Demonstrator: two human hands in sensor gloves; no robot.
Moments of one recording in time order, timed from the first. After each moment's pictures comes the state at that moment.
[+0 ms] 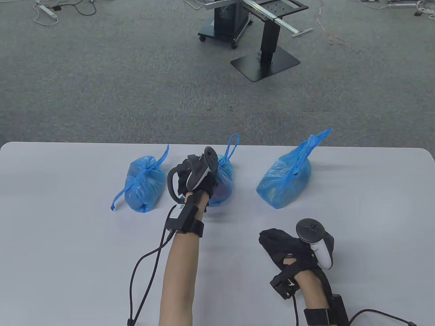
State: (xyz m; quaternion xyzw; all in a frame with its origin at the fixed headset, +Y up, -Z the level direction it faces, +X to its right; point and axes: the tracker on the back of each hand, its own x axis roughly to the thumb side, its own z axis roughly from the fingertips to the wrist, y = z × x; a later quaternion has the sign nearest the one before) left_hand -0.098 -0.681 -0.505 0.05 0.11 0.06 0.99; right_hand 0.199 -0.757 -0.334 -0.02 0.19 0.86 0.47
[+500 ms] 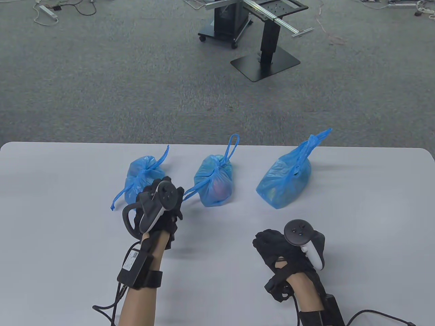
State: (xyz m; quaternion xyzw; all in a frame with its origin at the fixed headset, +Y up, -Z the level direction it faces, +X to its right) left_hand -0.185 -0.677 -0.377 0.08 0.11 0.08 0.99; right_hand 0.181 -0.748 -0.328 -0.02 0.16 0.91 0.38
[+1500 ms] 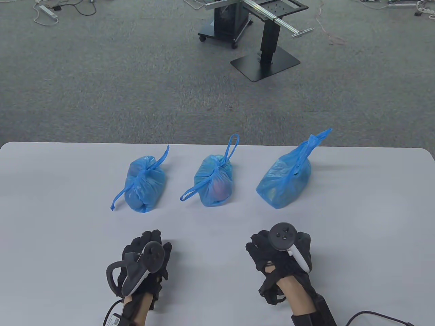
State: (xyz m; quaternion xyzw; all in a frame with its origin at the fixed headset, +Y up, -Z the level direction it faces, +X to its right) left_hand -0.202 -0.744 -0.274 0.03 0.08 0.06 0.99; right_hand 0.156 -0.750 -0.323 -0.01 0.13 0.95 0.28
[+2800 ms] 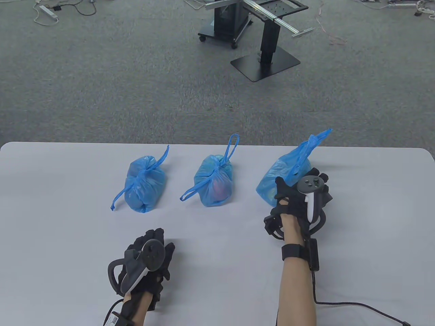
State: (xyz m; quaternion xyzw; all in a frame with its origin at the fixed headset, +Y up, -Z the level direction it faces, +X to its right) left_hand -0.204 -0.739 -0.276 0.01 0.06 0.10 0.99; right_hand 0.224 -0.737 -0.457 -0.35 0.03 0.87 0.35
